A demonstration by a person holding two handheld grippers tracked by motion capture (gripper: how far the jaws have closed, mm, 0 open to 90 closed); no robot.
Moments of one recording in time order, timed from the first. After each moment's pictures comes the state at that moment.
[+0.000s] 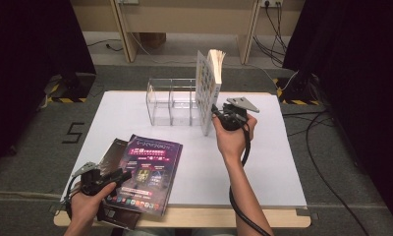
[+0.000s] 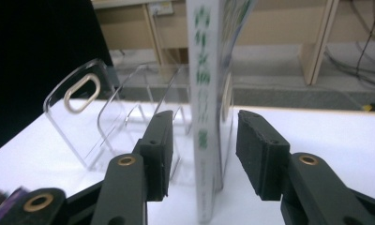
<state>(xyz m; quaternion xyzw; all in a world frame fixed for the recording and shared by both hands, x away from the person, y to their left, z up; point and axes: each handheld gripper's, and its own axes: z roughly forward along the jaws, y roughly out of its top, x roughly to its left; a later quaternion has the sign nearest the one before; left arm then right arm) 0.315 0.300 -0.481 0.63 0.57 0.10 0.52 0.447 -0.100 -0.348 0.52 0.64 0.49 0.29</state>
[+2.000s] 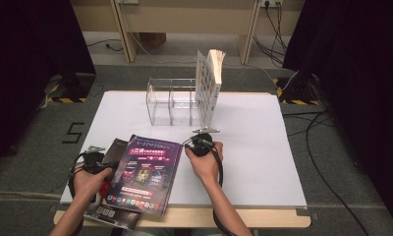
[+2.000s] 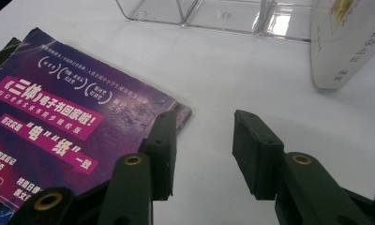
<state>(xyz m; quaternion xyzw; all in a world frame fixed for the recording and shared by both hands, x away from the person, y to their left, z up) 0.374 0.317 -0.481 0.71 0.59 0.15 0.35 0.440 -0.031 -0.459 0.52 0.75 0.38 0.14</state>
